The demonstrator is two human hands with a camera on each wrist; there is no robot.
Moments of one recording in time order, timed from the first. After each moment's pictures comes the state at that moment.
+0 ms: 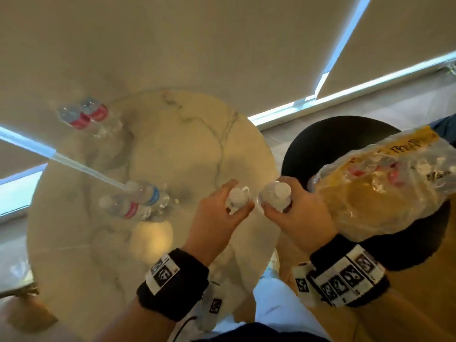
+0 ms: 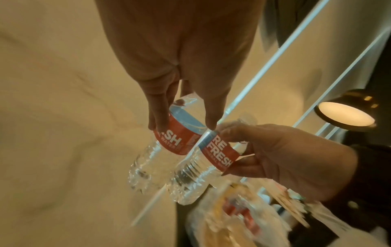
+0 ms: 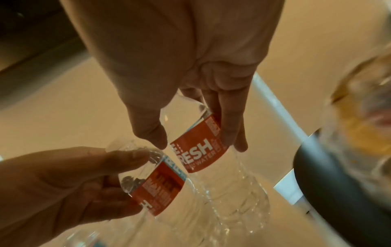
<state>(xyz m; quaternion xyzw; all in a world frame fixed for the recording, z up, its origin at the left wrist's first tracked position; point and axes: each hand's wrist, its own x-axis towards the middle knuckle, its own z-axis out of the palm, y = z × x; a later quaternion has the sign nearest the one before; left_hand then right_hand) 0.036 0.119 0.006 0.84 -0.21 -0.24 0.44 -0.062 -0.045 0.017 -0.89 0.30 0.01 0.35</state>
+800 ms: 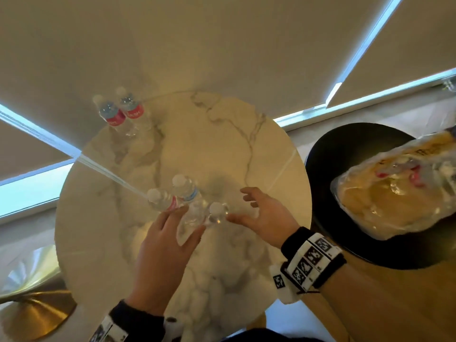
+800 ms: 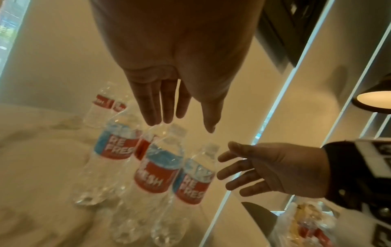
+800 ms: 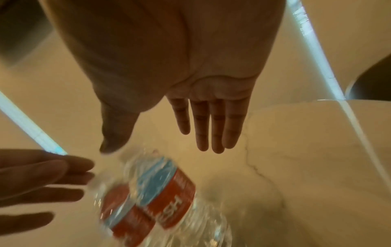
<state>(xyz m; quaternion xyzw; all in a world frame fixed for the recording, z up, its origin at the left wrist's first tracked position) 0.063 0.311 0.036 0.93 -0.16 -0.13 0.30 0.009 0.083 -0.005 -0.85 0.22 0.13 0.46</state>
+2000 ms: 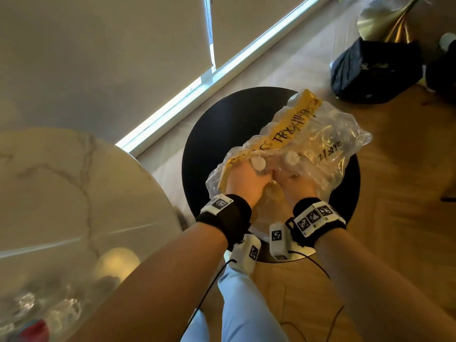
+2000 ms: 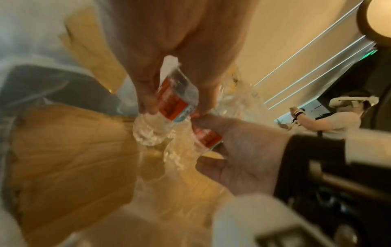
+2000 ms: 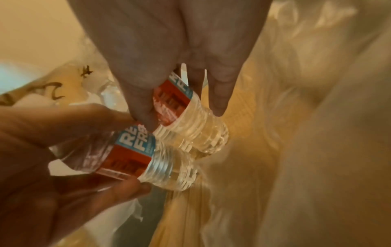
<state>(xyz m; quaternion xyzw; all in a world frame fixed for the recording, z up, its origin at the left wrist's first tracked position) -0.038 -0.240 -0.125 0.81 -0.37 -0.34 0.31 -0.154 -0.308 -0.130 -0.67 0.61 0.09 0.41</state>
